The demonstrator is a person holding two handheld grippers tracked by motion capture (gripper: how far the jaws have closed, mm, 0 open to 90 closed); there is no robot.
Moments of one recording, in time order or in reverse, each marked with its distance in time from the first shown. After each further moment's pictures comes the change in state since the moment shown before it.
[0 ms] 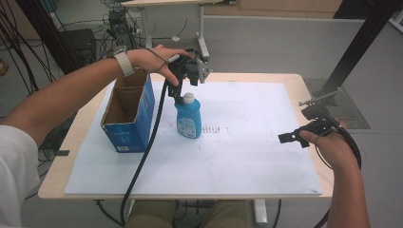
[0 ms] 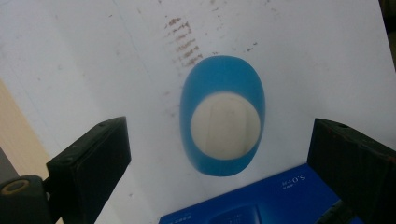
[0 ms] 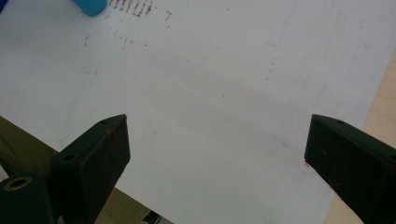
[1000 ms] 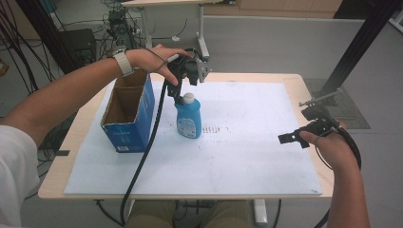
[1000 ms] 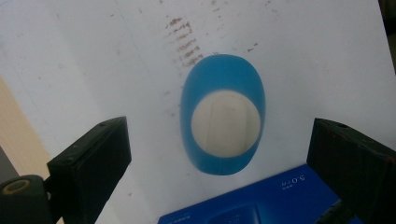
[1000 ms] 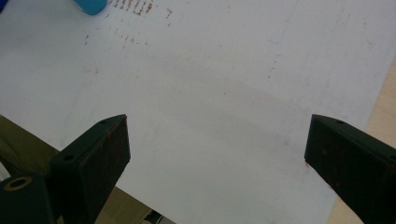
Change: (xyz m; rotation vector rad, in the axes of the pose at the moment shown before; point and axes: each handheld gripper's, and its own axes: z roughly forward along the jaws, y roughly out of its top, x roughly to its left) left arm -0.001 -0.002 0.000 -0.007 0.002 -0.008; right arm -0.001 -0.001 0.002 0.002 0.007 0.006
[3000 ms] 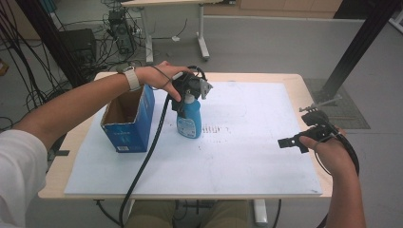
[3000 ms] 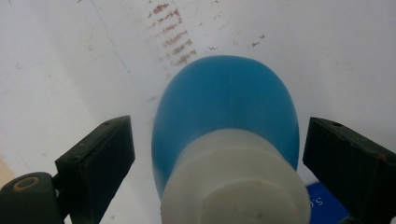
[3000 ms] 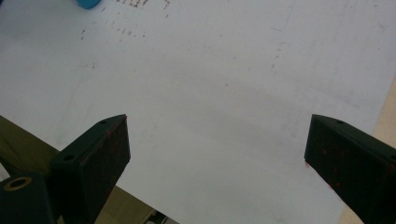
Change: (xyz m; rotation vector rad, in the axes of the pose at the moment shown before) left arm -0.001 0.007 0.057 0.033 -0.015 0.009; right arm -0.005 -0.015 0.009 -0.005 0.011 0.029
